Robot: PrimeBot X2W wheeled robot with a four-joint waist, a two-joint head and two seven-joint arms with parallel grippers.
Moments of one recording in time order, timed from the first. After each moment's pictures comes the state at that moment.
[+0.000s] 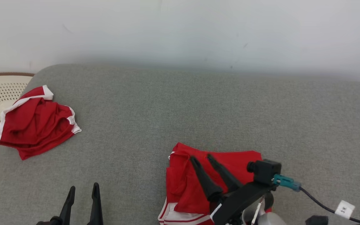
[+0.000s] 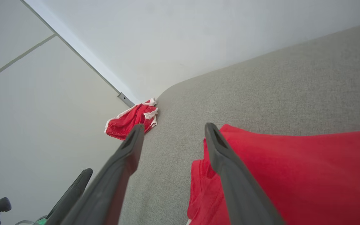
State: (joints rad) left arm -0.04 0.06 -0.06 0.09 -0.27 0.05 -0.26; right arm -0.24 -0.05 0.58 0.15 0.67 0.13 0.02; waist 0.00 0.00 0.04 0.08
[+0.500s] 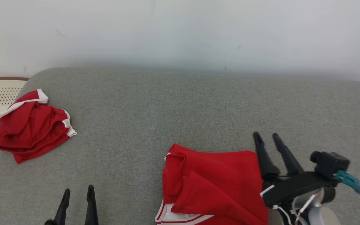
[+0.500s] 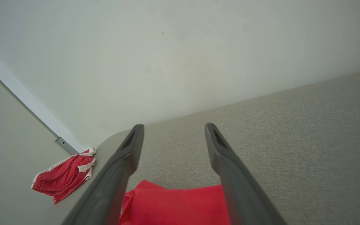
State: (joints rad) left arm -0.02 0.06 -0.04 0.07 -0.27 0.05 -0.26; right arm -0.18 -0.05 0.26 0.00 0.47 0.13 0.04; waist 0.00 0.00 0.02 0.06
